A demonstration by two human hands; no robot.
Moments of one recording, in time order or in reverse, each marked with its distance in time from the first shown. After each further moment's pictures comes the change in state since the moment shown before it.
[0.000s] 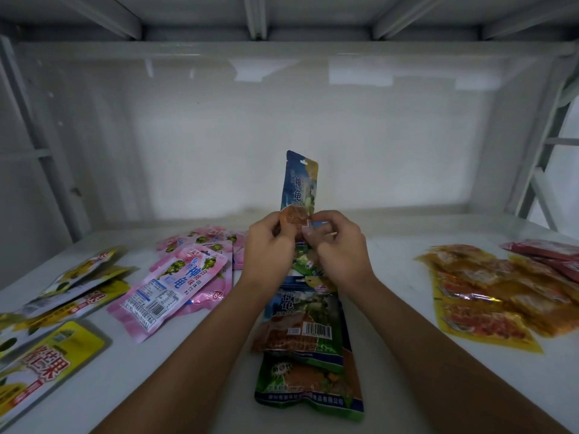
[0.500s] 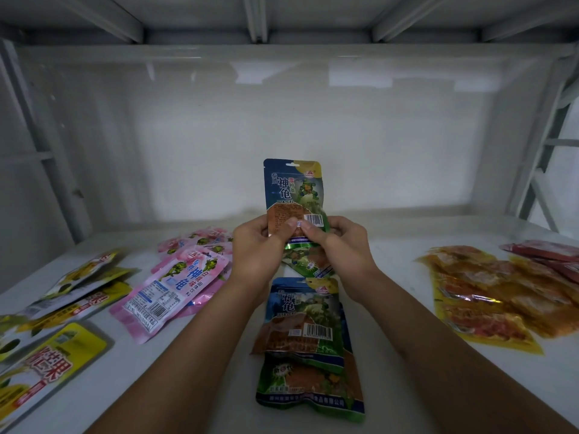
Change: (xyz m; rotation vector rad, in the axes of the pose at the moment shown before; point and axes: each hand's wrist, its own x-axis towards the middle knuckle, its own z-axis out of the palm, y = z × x) left_hand 0.005 -0.001 -0.009 -0.211 0.061 -0.121; right_hand 0.004 -0.007 -0.004 0.326 -0.046 0.255
